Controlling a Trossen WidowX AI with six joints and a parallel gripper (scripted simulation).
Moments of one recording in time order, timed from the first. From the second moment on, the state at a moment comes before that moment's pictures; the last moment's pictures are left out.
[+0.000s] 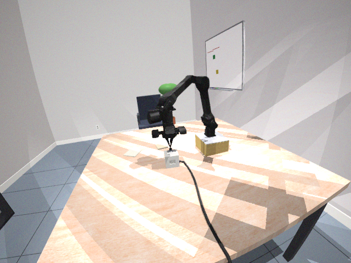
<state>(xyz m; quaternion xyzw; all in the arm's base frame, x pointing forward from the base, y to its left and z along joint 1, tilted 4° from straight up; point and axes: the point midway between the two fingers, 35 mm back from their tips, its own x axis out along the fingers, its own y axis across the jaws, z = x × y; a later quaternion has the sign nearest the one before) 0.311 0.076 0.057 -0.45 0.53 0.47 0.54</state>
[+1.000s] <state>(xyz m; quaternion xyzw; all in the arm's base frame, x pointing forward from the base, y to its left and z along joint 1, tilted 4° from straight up) 0.311 0.076 0.054 -0.45 0.53 0.47 0.54</state>
